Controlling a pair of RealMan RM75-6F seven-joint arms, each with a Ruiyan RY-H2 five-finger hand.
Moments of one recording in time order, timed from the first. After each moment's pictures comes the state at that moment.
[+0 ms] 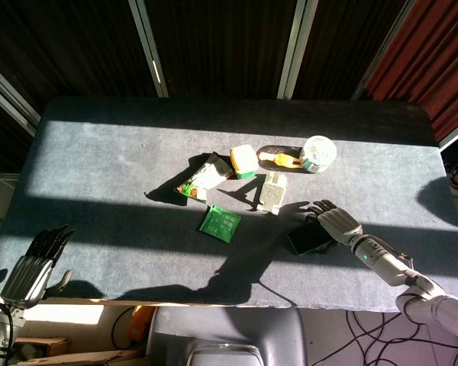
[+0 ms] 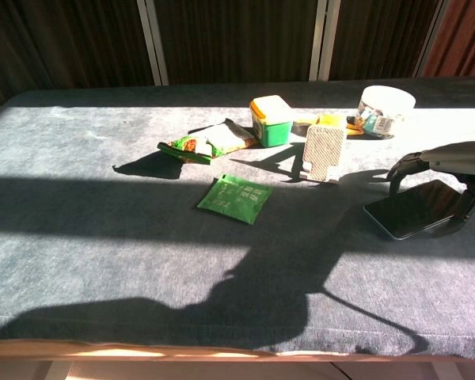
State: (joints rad) left arm -0.20 -1.13 0.04 -1.55 1.60 1.37 -0.05; right arm 0.70 -1.43 -0.09 -1.00 -1.62 0.76 0.41
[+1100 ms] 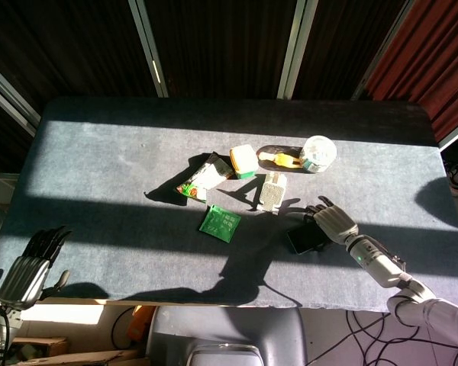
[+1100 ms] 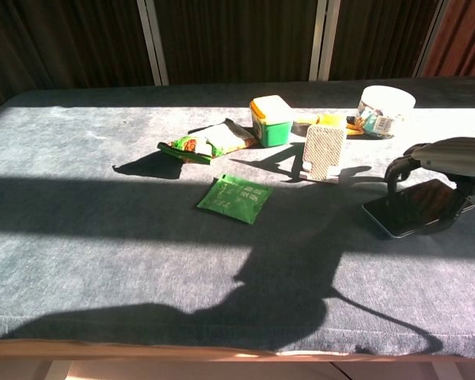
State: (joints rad) left arm -0.19 -1.12 0.04 -1.55 1.60 1.38 -0.06; right arm 0.68 -1.48 -0.05 -0.99 -1.55 0.82 0.23
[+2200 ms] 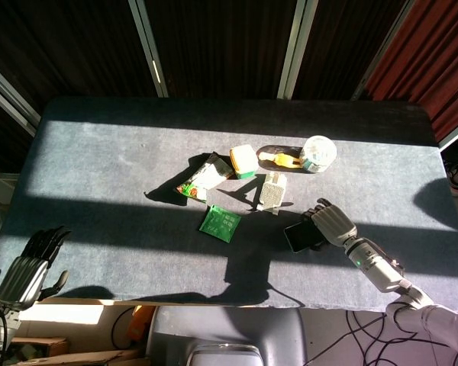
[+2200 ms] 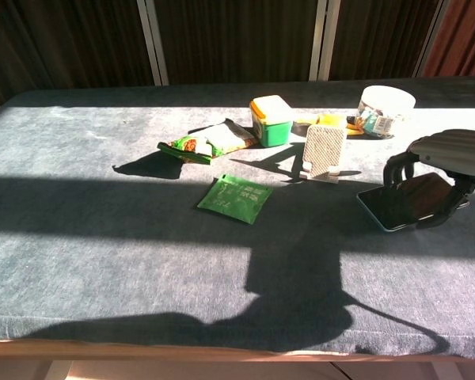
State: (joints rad) left arm -0.19 -1.12 0.04 -1.54 1.62 1.39 -0.09; right arm 0.64 -1.51 -0.04 -0.98 -1.57 0.94 0.16
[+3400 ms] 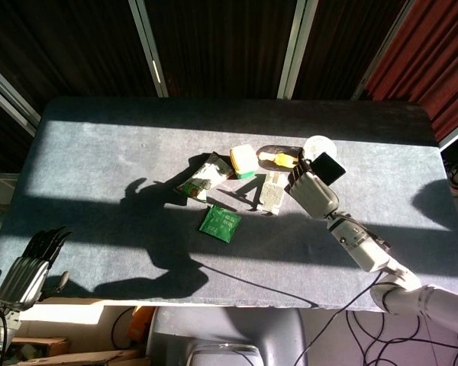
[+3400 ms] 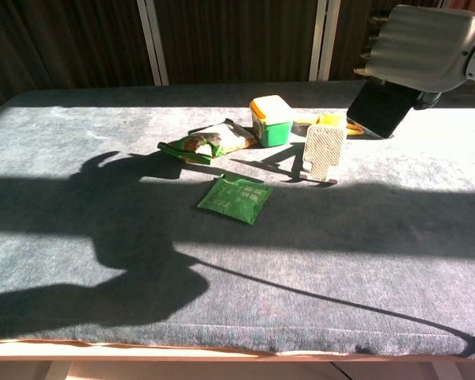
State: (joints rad) left arm -0.19 -1.12 0.05 -1.54 1.62 1.39 -0.10; right arm 0.77 -1.35 0.13 -1.30 -1.48 1.00 -1.17
